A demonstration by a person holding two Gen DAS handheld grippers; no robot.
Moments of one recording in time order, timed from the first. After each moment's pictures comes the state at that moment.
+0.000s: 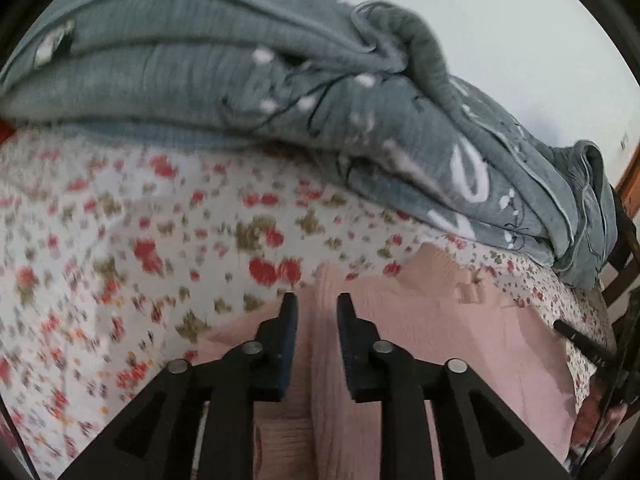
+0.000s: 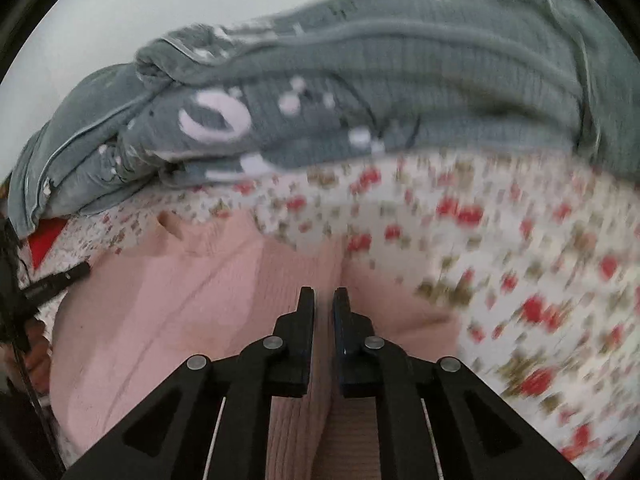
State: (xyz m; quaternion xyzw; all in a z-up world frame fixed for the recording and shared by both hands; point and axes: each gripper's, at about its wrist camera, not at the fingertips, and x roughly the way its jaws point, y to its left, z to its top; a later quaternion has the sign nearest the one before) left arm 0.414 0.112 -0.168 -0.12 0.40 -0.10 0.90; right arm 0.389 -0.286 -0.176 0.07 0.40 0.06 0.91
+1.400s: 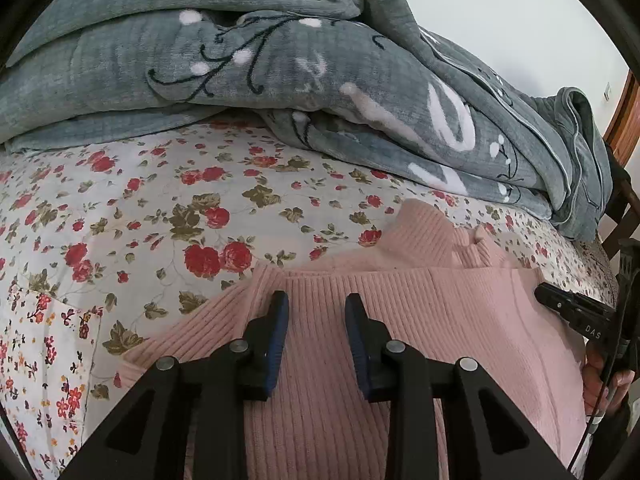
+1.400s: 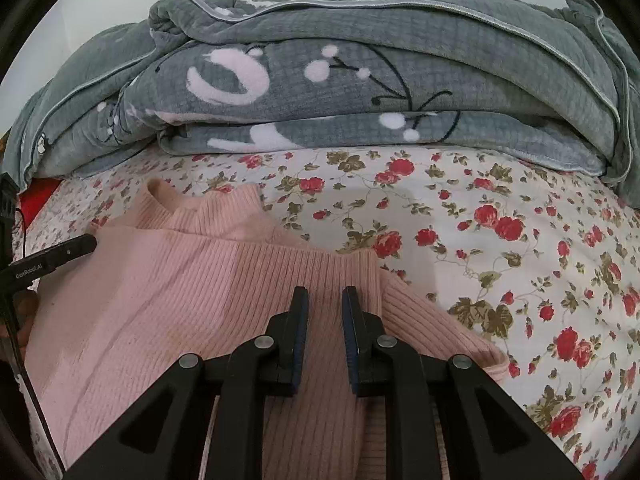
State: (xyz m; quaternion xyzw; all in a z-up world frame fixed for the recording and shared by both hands) left arm 0.432 0.080 -0.203 -0.08 0.43 -0.14 0.89; right arm 0.419 -0.267 -0.218 0.04 0.44 0.09 0.89
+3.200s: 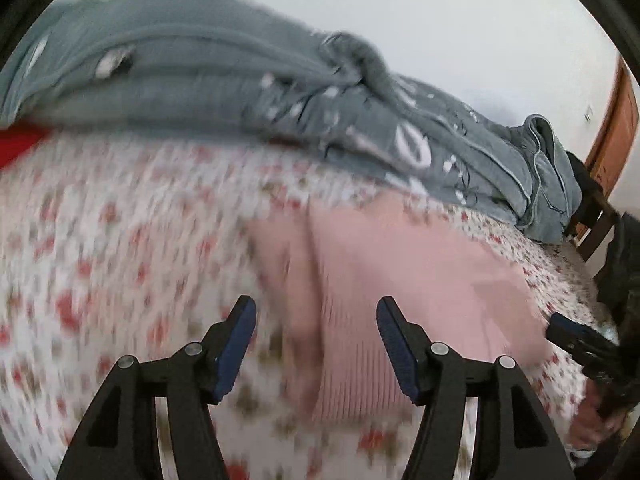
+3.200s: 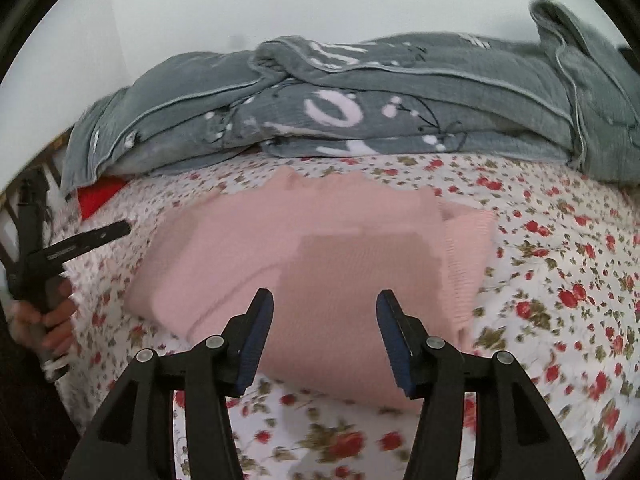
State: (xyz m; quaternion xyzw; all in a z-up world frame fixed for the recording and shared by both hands) left arm 0.260 0.148 -0.153 -0.12 0.38 -0.12 0.91; right arm 0.229 -0.201 -0.150 0.05 0.37 0.12 0.92
